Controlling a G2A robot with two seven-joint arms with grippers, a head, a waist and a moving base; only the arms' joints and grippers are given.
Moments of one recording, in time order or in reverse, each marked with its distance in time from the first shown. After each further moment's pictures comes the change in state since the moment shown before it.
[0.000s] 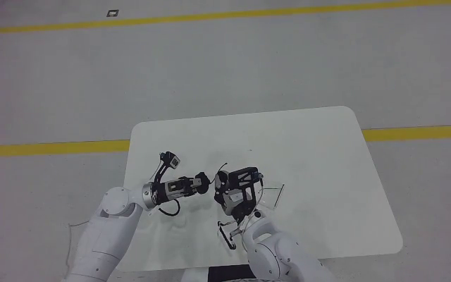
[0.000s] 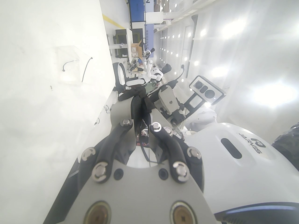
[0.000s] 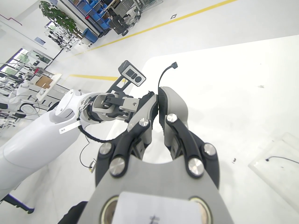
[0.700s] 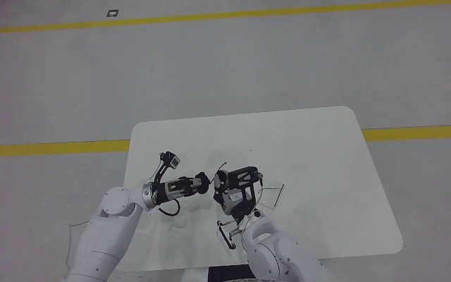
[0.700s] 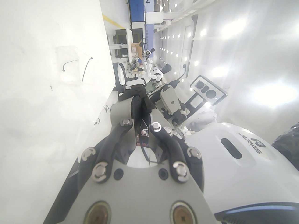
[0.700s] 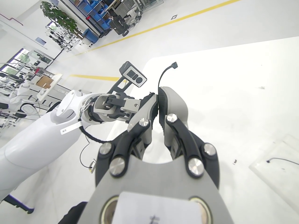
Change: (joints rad) left arm 0.000 0.000 0.000 0.000 0.000 0.000 0.000; right arm 0.005 -0.001 -0.003 -0.002 0.002 0.000 -0.001
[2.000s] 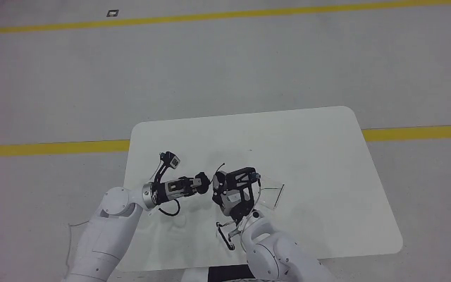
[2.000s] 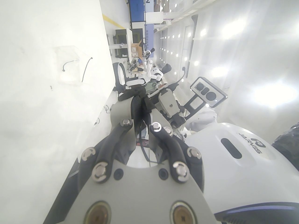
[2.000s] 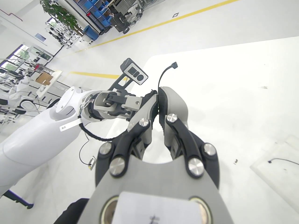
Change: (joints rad) left arm 0.000 0.000 0.000 0.000 0.000 0.000 0.000; right arm 0.010 0.006 -0.012 0.005 0.003 0.000 -0.001
